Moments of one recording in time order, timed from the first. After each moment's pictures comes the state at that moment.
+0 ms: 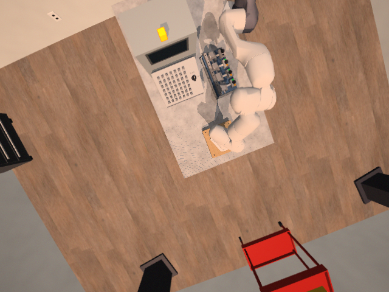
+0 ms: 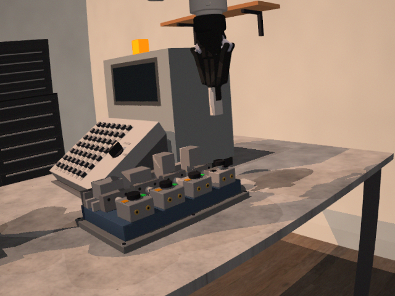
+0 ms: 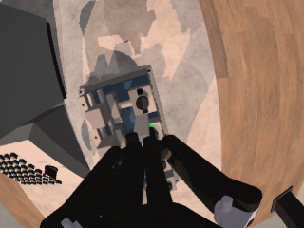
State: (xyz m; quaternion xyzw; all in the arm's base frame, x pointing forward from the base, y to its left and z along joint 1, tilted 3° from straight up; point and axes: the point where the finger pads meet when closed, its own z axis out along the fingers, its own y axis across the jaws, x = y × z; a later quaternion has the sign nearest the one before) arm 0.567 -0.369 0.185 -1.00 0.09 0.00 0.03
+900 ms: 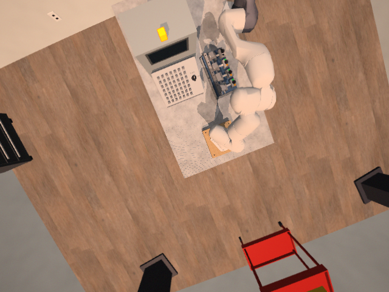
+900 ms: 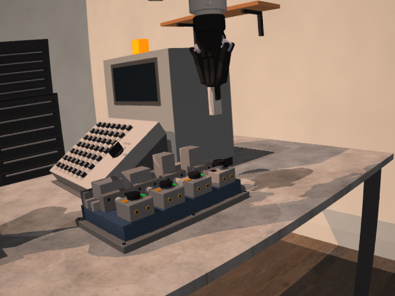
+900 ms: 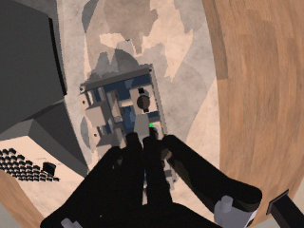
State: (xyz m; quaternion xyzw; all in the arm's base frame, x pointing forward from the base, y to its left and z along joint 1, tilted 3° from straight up) arm 0.568 -0.366 0.186 -1.00 0.08 0.00 0.03
